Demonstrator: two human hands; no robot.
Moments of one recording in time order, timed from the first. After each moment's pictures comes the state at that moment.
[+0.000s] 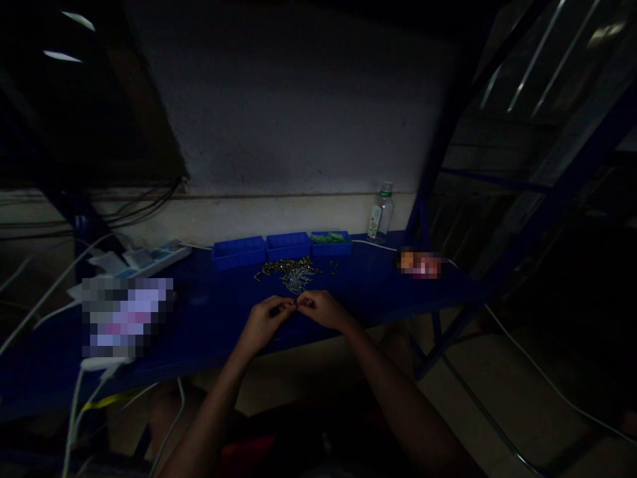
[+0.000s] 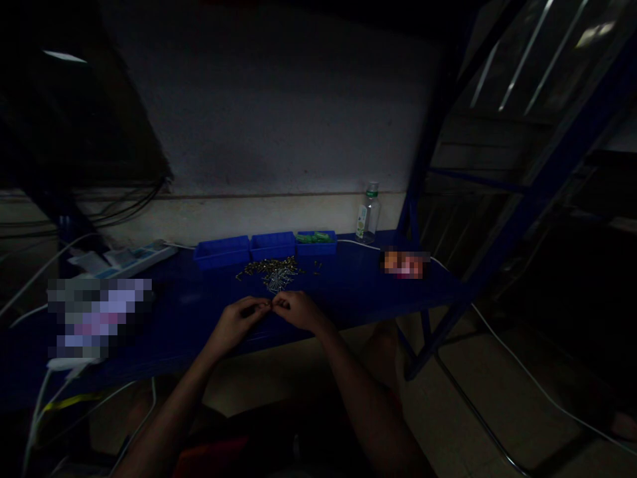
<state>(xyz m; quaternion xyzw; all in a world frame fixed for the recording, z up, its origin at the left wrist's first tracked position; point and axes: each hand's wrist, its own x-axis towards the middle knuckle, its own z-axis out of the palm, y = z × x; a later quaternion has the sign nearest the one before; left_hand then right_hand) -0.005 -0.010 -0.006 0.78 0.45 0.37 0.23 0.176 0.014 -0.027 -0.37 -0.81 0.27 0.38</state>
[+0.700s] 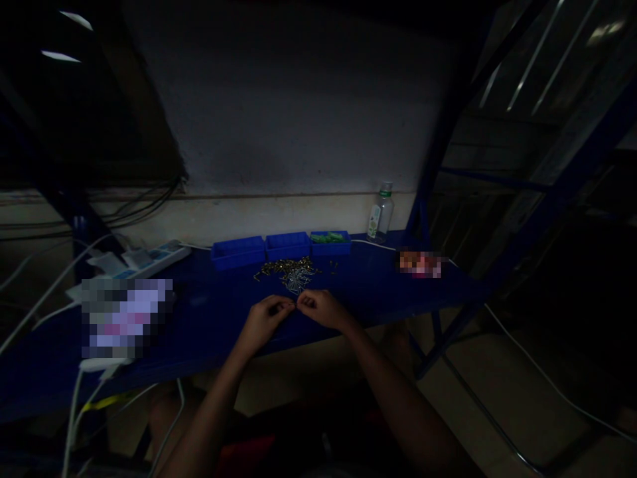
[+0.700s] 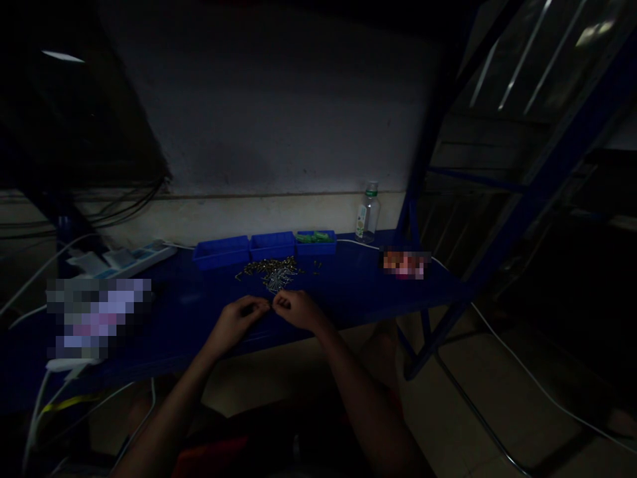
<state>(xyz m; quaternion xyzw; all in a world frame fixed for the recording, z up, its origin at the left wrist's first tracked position) -0.006 -0.006 -0.008 0.77 0.47 0.37 0.22 0.177 0.017 -0.032 -0.36 -0.80 0.26 0.40</state>
